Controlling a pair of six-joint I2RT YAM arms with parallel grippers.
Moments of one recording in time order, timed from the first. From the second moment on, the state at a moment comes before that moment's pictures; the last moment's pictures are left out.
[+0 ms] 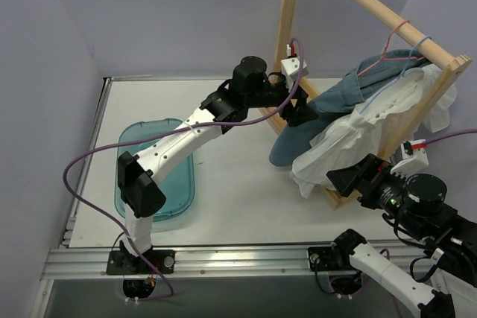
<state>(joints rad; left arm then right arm) -0.86 1.94 2.03 -0.21 0.54 -0.06 0.59 0.55 1.33 -1.21 0.19 0.82</state>
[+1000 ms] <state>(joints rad) -0.91 1.94 2.13 -0.26 0.34 -0.18 0.50 0.55 1.42 -1.24 0.15 0.75</state>
